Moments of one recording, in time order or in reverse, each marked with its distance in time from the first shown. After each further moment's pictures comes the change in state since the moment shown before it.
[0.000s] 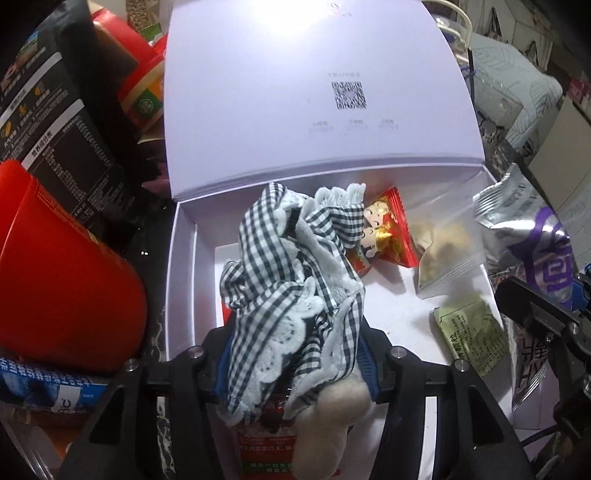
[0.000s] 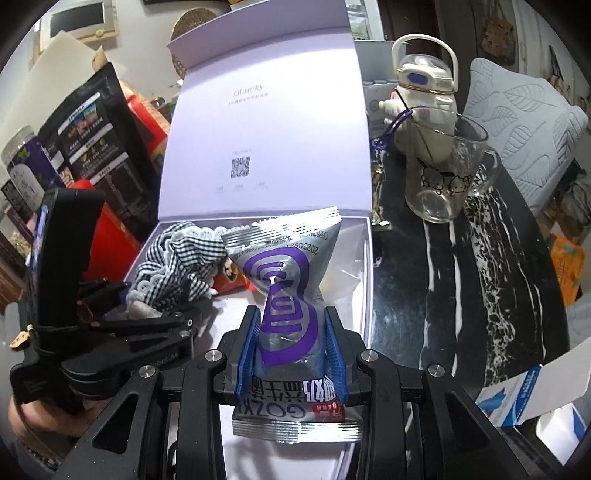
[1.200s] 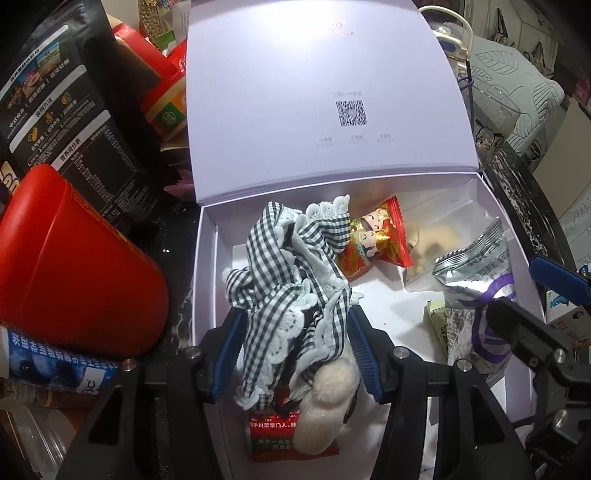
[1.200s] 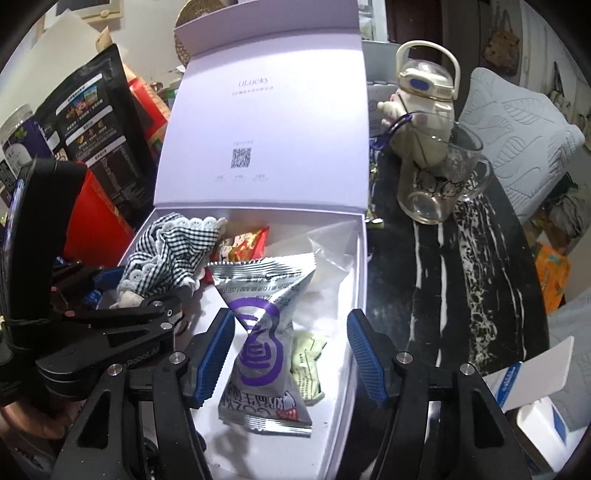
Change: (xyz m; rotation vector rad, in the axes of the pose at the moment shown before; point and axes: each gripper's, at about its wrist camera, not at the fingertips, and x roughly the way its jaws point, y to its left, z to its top) left arm -0.024 -0.010 0.009 -0.018 -0.019 0.027; right arm -0.011 0.006 0.001 -0.041 0.027 -0.068
